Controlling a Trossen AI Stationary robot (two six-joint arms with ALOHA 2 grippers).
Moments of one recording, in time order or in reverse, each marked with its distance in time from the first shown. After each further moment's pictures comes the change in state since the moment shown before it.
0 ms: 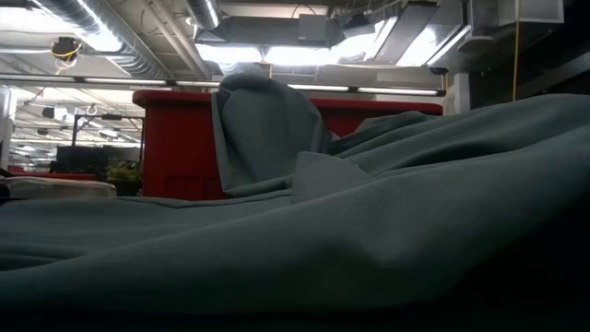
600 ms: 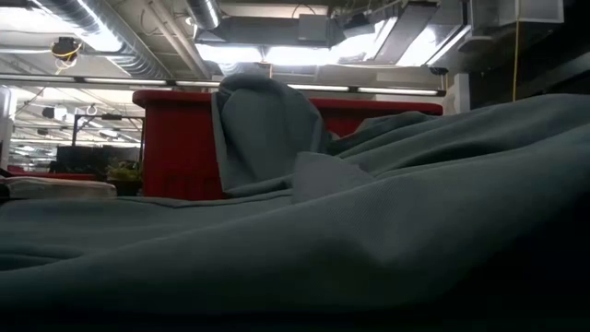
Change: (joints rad) left arm 0.000 0.000 0.001 -0.014 0.019 0.001; right arm 0.065 -0.091 0.078 0.061 0.035 -0.016
